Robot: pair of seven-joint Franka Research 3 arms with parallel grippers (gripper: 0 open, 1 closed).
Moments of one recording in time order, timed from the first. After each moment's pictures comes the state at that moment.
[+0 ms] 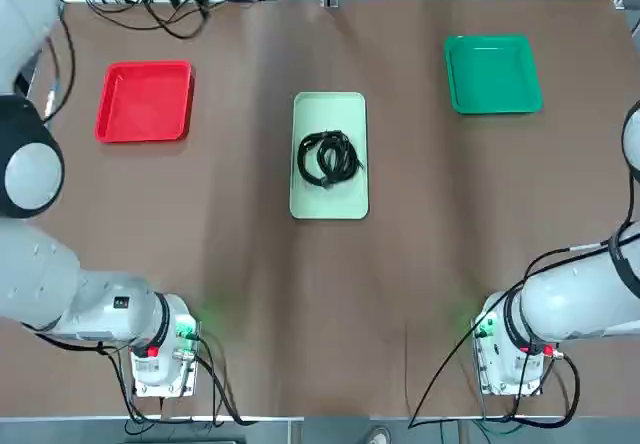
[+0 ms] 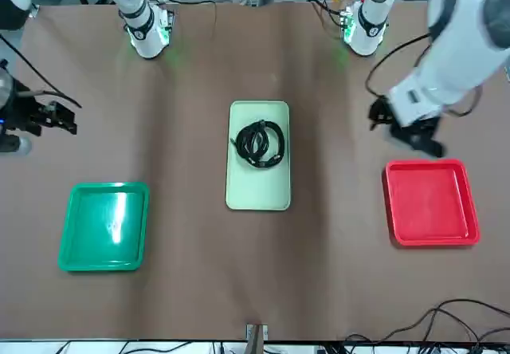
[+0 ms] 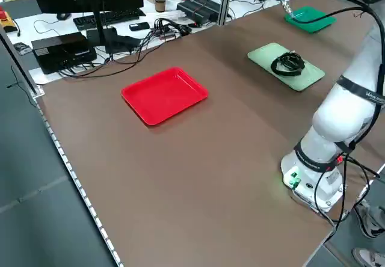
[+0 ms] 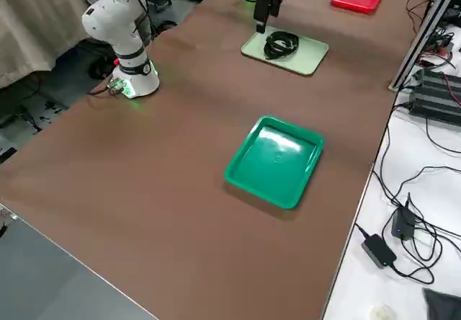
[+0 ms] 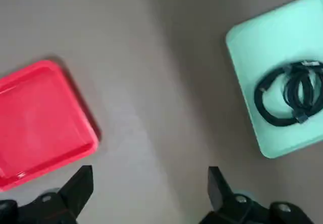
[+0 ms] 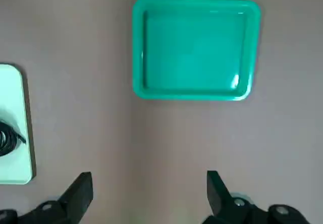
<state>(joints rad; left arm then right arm) -0.04 0.12 -0.30 -1.65 -0.01 1.71 0.11 0.05 0.16 -0.01 -1.42 -0.01 1.46 0.00</state>
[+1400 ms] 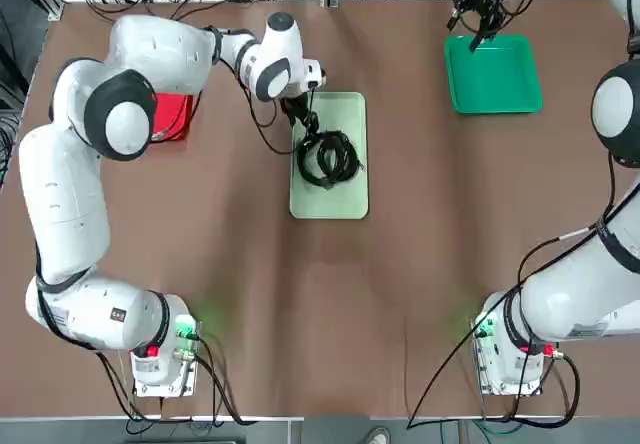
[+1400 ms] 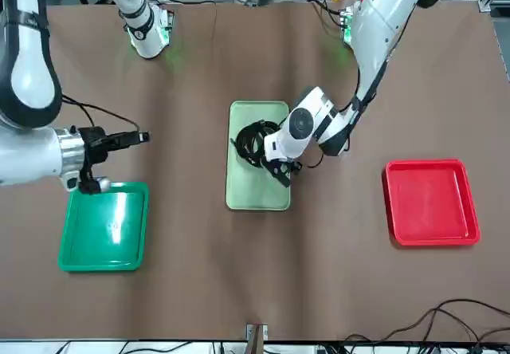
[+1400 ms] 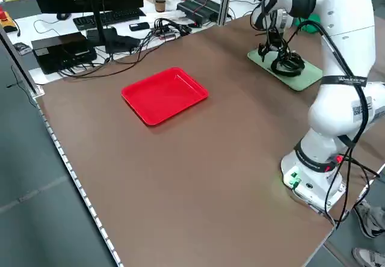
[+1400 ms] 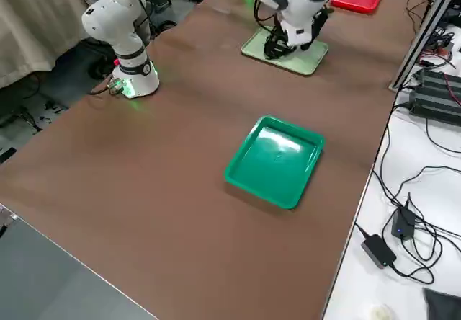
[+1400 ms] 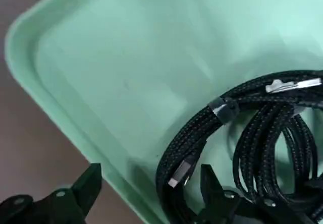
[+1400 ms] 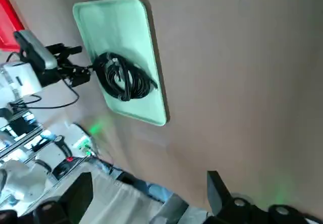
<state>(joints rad) -0.24 0.70 -0.49 -1.78 0.24 2.37 -0.18 0.04 0.35 -0.01 -1.57 0.63 1.40 -0.01</state>
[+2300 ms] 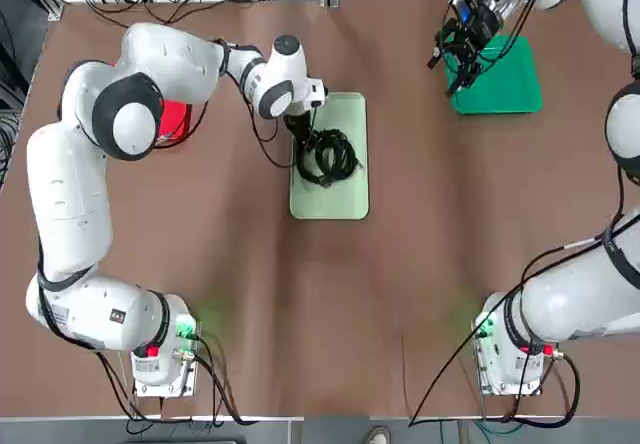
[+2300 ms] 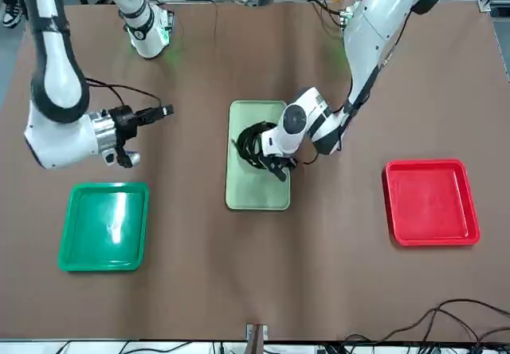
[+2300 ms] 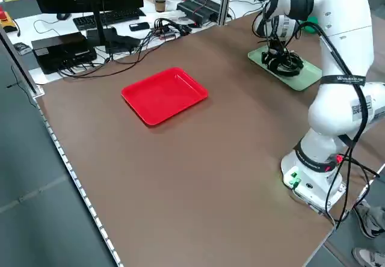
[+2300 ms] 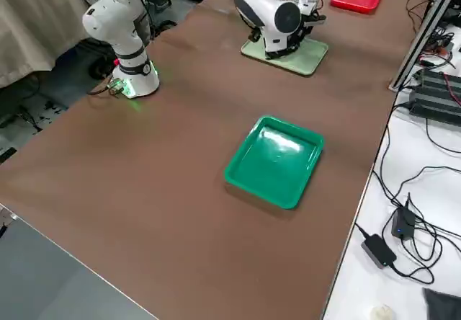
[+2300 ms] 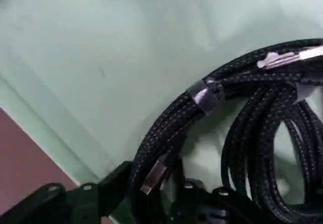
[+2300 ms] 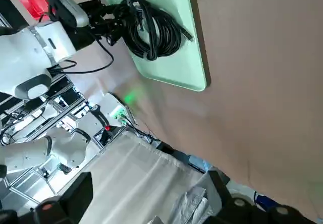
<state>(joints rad) -0.26 0.72 -0.50 -1.82 0.33 2.43 -0.24 0.08 0.23 -0.01 -1.90 0.82 1.45 -0.05</state>
